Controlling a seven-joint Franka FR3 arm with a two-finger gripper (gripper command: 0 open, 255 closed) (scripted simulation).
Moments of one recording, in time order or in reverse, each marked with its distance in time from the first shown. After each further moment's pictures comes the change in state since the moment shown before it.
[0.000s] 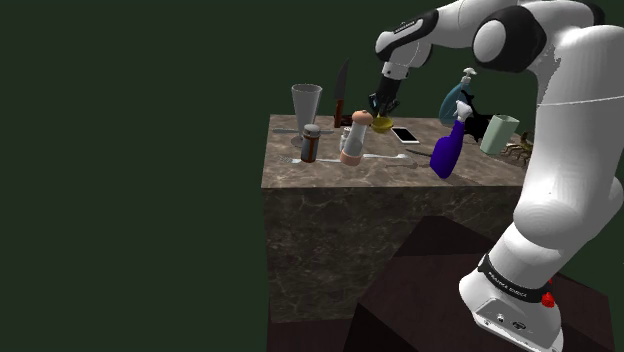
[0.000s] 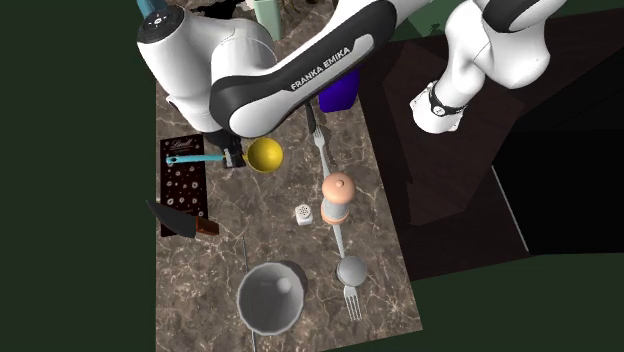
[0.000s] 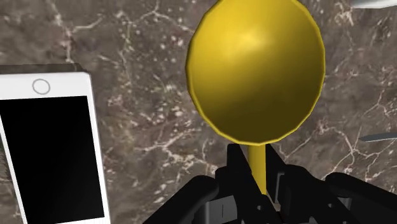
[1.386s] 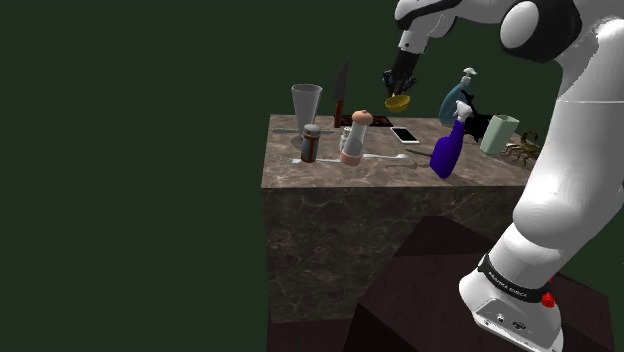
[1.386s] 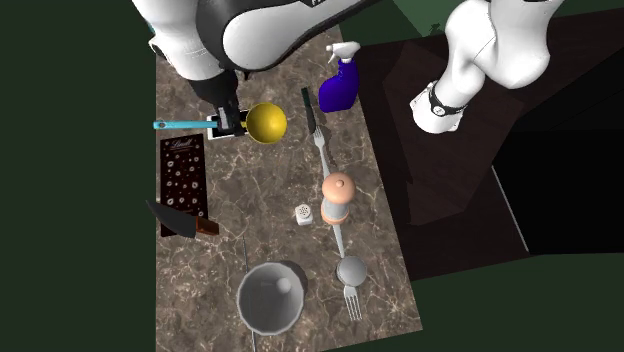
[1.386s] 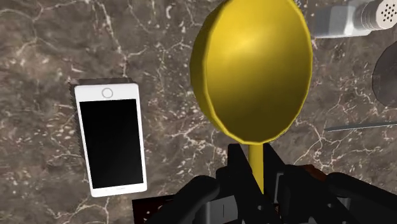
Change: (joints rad) arm -0.012 -0.139 -0.032 0.044 -0.056 -0.177 0.010
